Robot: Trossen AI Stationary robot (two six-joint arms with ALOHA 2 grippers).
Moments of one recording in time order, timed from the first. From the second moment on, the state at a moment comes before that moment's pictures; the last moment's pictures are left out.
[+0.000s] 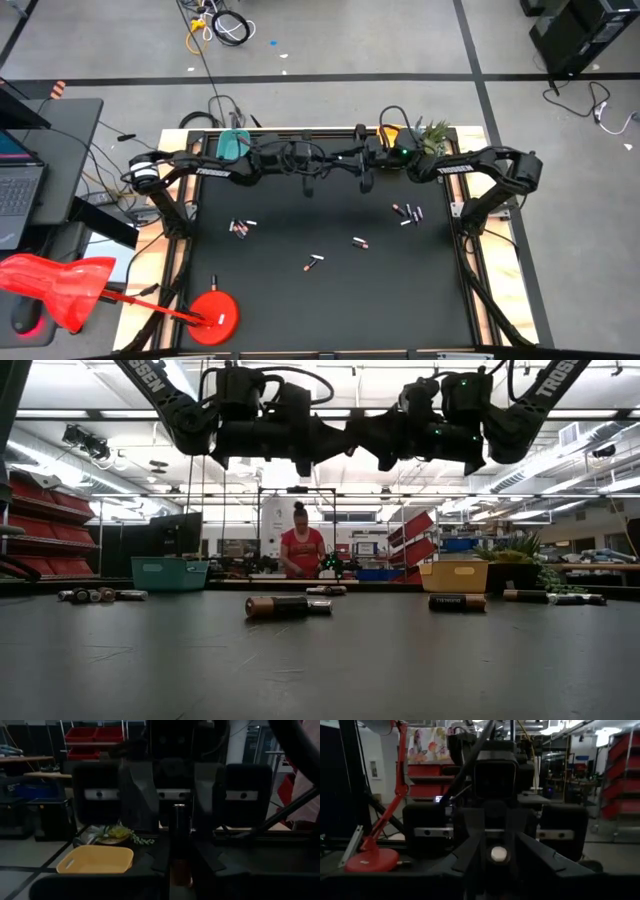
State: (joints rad) left arm 0.36 1.68 0.89 0.84 0.32 -0.01; right arm -0.48 1.55 0.68 1.03 -0.55 0.08
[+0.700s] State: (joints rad) left arm 0.36 1.66 0.89 0.62 0.01 0.10; right arm -0.56 1.37 0.68 0.50 -0.14 -0.07
